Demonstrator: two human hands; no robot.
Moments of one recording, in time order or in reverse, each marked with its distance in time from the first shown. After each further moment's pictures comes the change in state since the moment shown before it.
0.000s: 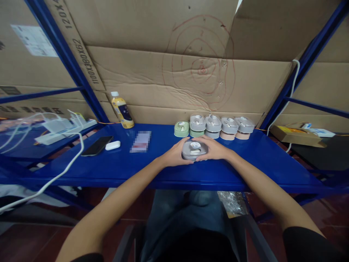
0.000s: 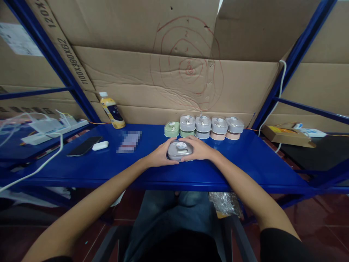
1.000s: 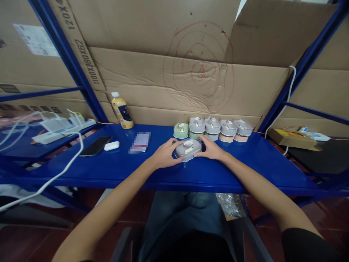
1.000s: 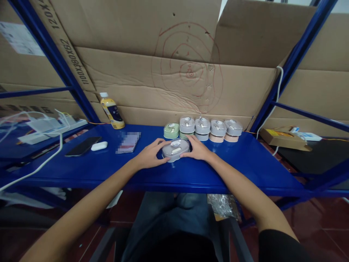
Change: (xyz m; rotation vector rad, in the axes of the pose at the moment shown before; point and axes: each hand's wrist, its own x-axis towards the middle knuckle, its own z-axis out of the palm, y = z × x) left_hand -0.021 0.012 -0.031 0.296 0.065 0.003; right_hand 0.005 0.032 0.021 -0.012 0.116 0.164
